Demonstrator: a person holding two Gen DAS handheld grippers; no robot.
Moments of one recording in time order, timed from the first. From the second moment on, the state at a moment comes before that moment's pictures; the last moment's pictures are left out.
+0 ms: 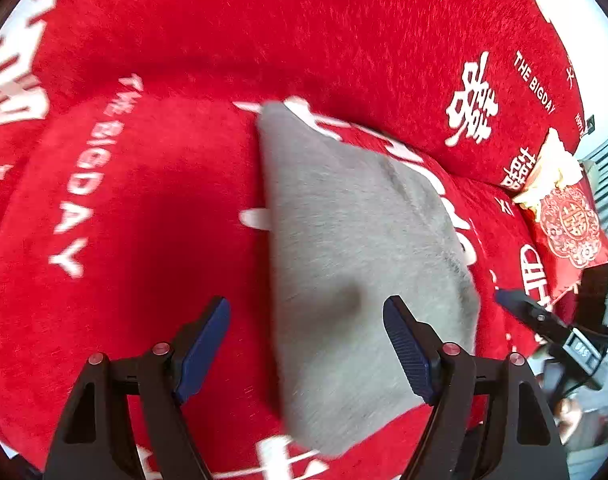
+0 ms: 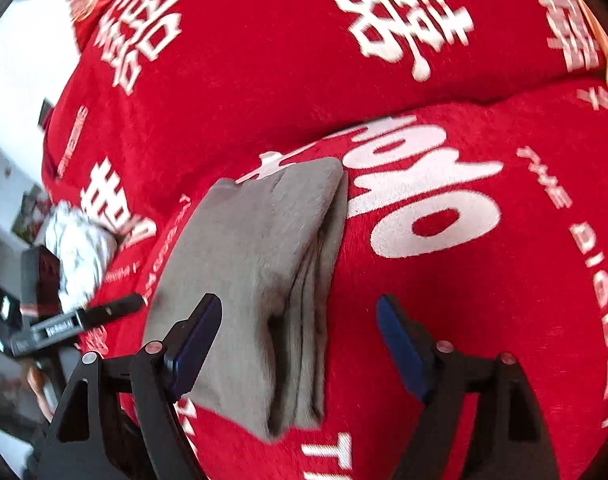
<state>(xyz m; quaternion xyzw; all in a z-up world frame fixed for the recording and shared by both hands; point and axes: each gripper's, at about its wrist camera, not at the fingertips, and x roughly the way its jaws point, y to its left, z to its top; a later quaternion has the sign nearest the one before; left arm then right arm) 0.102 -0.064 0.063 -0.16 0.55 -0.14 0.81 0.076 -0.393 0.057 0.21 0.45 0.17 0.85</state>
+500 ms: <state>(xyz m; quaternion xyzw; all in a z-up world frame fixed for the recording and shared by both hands) 0.144 -0.097 0.030 -0.13 0.58 -0.14 0.79 0.131 -0.372 0.003 0.28 0.50 0.18 0.80</state>
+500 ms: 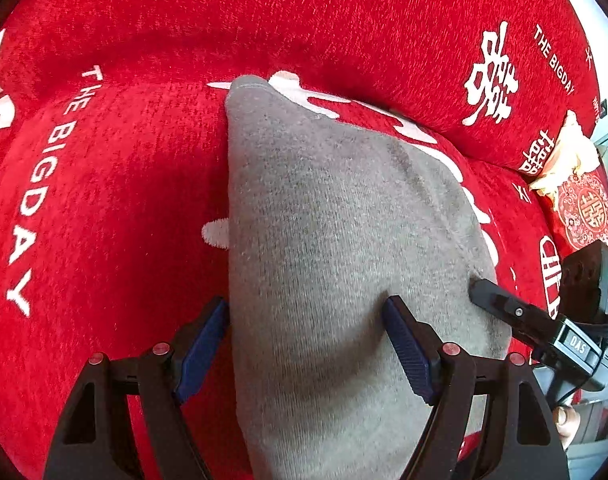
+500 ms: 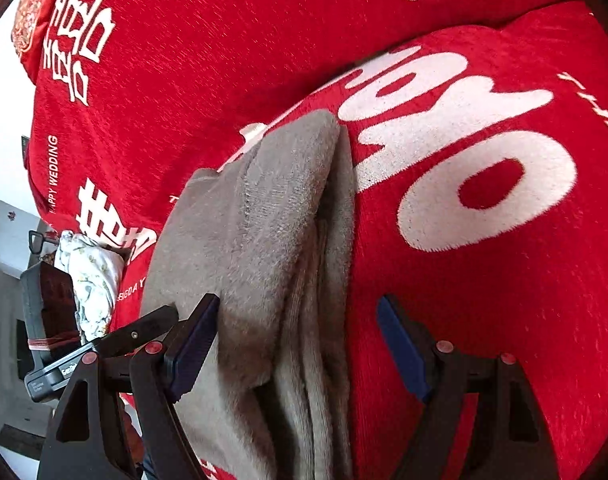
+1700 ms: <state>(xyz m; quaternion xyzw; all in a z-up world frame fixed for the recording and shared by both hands) 0.146 -0.105 0.034 -0.11 0.55 -0.18 0.81 0.132 -0.302 0.043 0.12 0.49 0.14 0.85</state>
